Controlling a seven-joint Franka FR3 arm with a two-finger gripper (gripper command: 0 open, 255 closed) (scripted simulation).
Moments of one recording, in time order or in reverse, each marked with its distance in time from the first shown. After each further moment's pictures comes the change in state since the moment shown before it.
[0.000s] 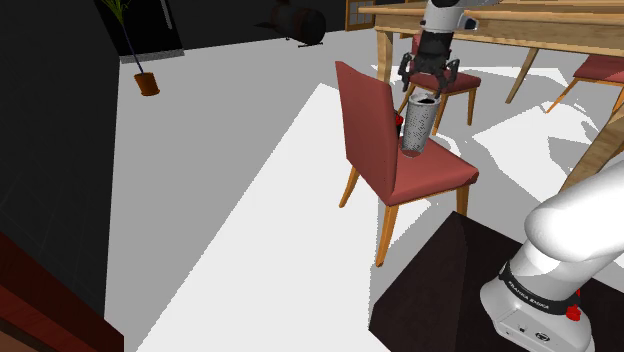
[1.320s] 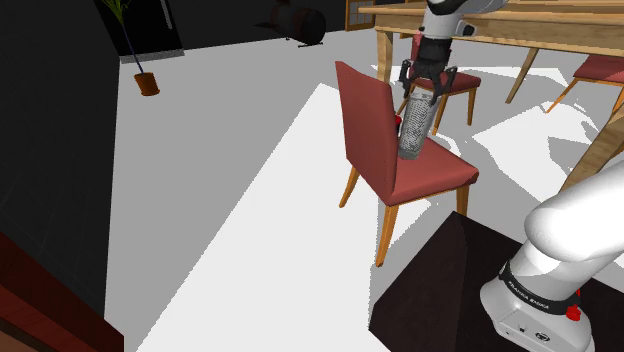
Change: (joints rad) arm -0.001 -0.002 0.001 -0.035 0.001 0.033 0.005
